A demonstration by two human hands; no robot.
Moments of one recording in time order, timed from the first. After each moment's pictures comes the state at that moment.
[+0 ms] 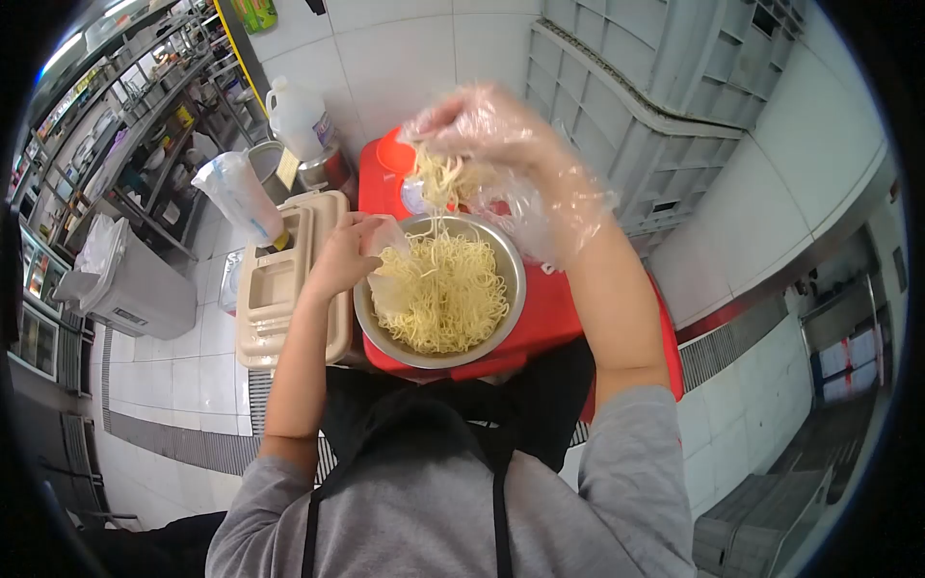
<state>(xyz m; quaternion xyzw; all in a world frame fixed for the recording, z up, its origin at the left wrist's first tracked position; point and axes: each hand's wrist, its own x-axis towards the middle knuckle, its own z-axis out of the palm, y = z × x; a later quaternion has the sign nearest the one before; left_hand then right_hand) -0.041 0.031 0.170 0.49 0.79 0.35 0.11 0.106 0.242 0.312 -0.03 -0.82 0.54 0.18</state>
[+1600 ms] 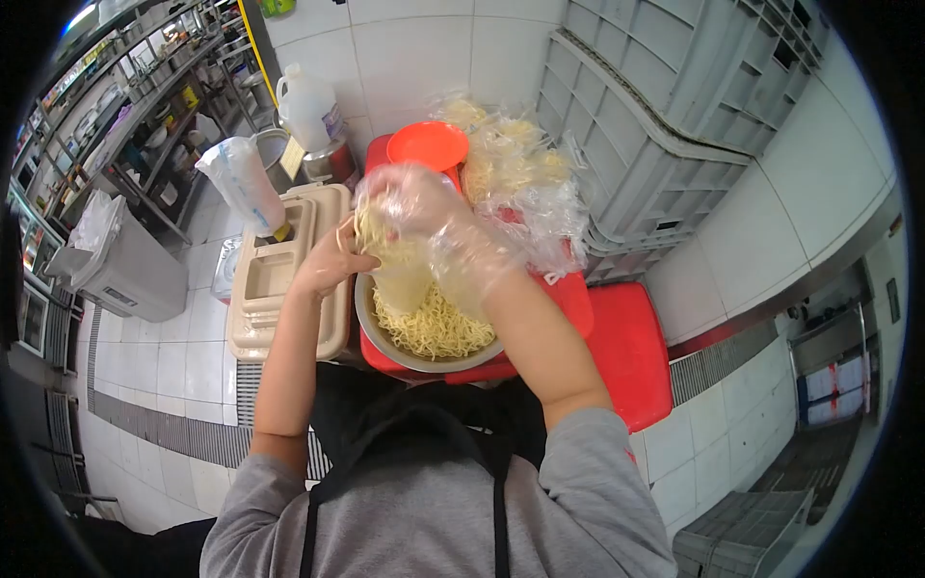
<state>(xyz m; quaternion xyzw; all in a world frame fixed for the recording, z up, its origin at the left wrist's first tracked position) -0.061 0.017 0.164 0.40 0.65 0.54 0.36 0.045 0.180 0.220 -0.01 -0.79 0.61 0.11</state>
